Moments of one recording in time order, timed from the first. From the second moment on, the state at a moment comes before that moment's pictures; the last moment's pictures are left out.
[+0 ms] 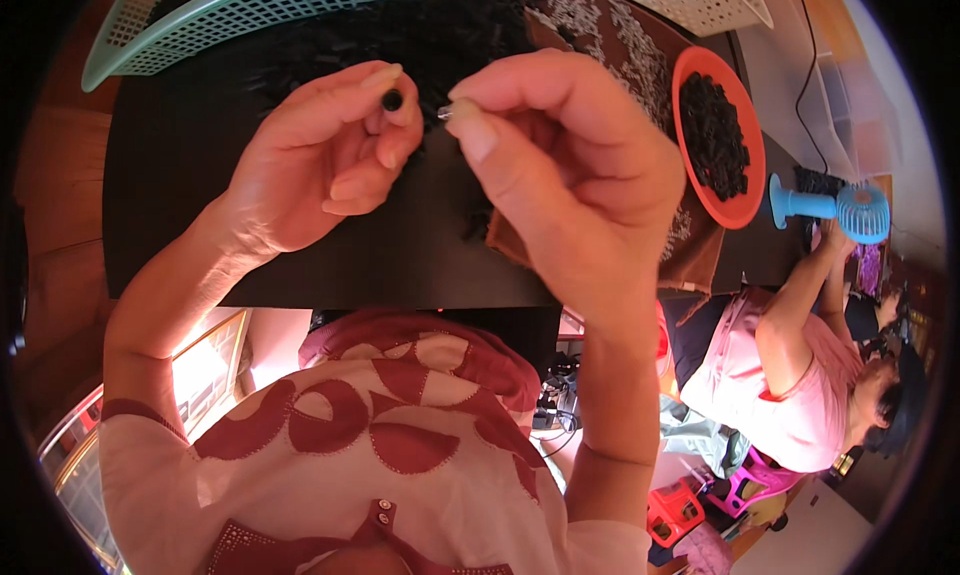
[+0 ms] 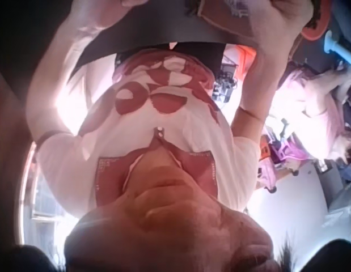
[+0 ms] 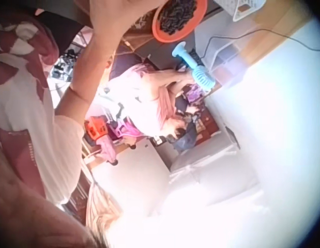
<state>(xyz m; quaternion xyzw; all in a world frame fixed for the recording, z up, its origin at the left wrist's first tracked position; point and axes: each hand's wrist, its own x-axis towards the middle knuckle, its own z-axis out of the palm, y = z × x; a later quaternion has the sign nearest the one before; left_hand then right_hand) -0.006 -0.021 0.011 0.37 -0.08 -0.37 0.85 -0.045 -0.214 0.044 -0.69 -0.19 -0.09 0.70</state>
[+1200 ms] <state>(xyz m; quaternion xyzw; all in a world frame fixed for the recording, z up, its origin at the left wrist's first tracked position) 0.004 -0.014 0.019 0.29 -0.03 -0.34 0.89 -0.028 -0.241 0.030 -0.89 -0.15 -0.04 0.43</state>
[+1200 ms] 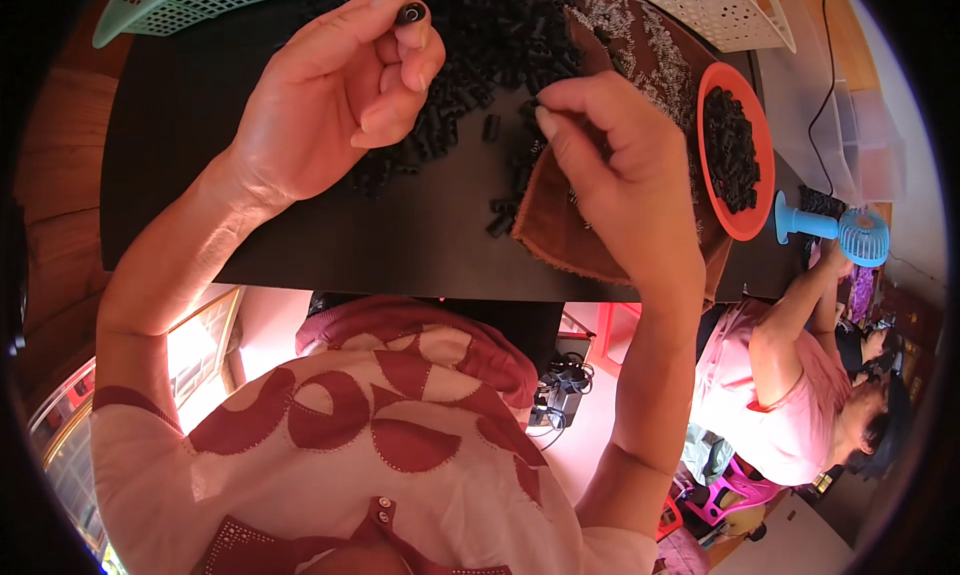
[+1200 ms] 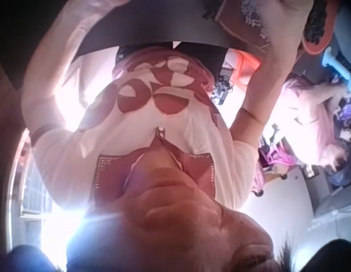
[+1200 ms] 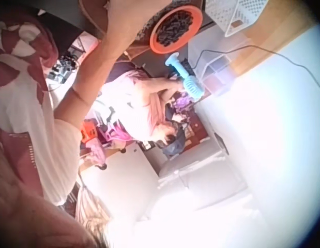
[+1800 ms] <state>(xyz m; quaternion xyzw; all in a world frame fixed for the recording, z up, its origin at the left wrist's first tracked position) 0.014 -0.006 0.002 0.29 -0.02 -0.28 0.91 -0.003 -0.225 0.020 -0.95 -0.27 -0.06 0.12</state>
